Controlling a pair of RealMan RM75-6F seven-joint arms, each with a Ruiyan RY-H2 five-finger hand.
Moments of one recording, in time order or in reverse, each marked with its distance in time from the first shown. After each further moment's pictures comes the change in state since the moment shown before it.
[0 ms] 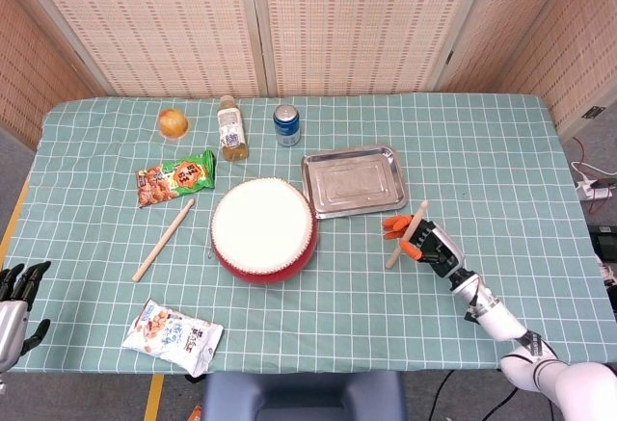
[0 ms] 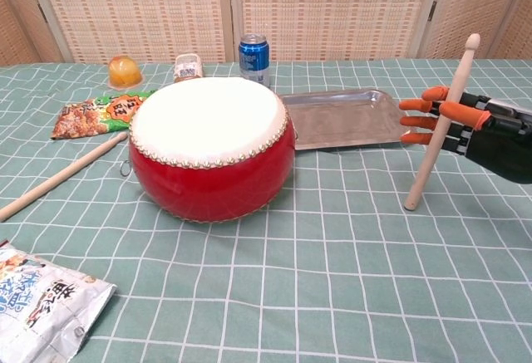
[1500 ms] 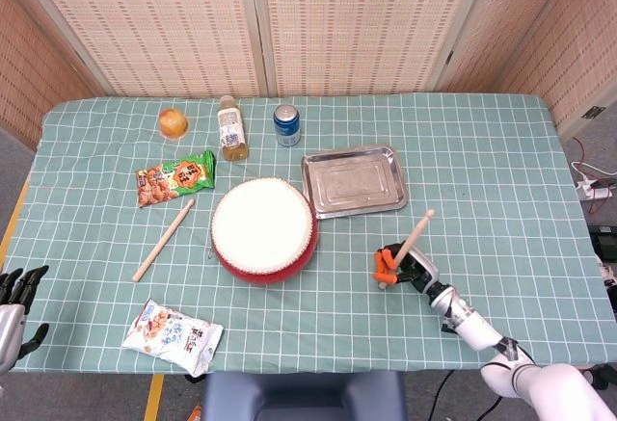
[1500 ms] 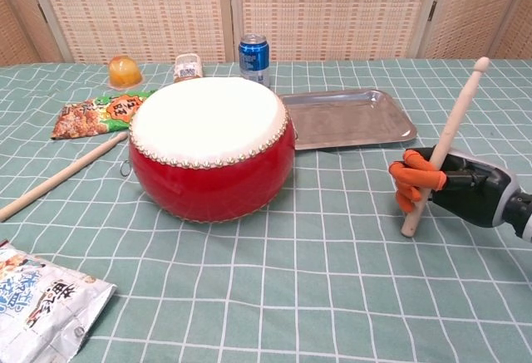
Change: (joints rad) left arm 0.007 -0.009 0.008 0.038 -0.008 -0.016 -0.056; right arm 0.017 -0.113 -0.058 0.048 0.005 -0.101 -0.106
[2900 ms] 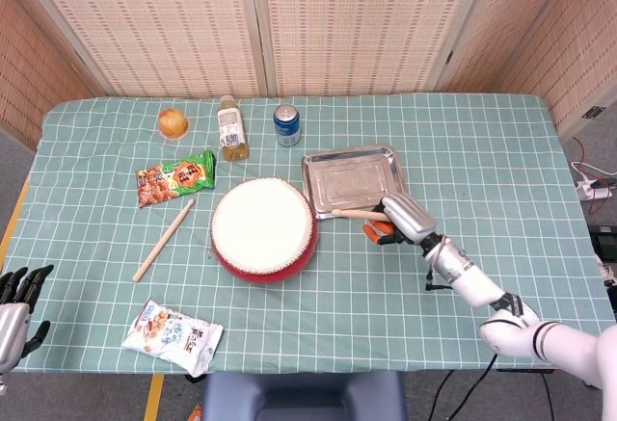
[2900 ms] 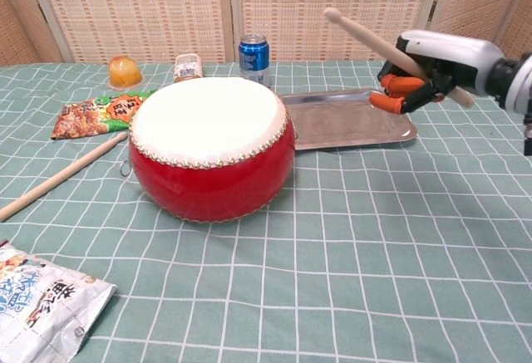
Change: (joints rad) left arm -0.008 0.004 0.003 -0.004 0.008 -0.011 0.000; right arm 0.214 0.401 0.215 -0.599 0.156 -0.212 -1.434
